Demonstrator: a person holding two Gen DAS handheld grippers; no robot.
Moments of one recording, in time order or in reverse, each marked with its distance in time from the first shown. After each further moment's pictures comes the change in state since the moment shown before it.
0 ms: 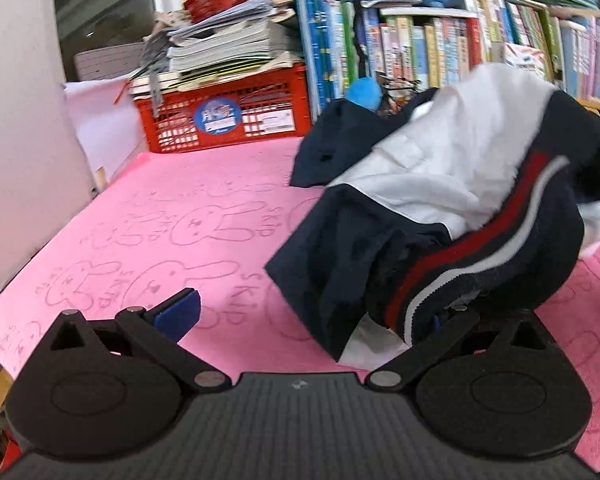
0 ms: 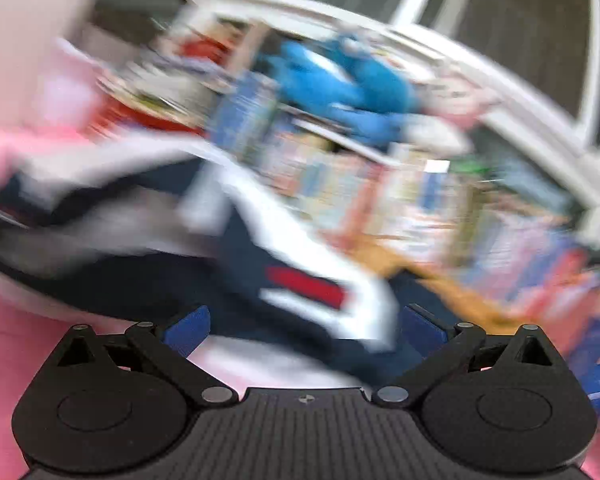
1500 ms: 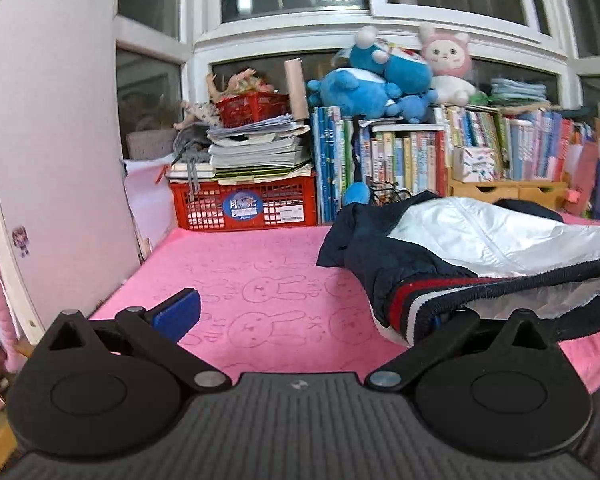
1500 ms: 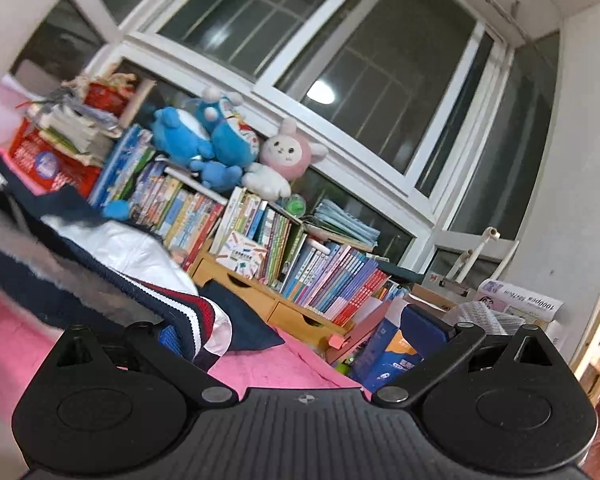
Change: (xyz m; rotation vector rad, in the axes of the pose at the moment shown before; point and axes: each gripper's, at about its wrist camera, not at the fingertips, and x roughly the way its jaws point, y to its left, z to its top) left arm -0.161 0.100 -0.018 0.017 -0.246 -0.135; right arm -0.278 -0.069 0.001 0.000 -0.059 -0.322
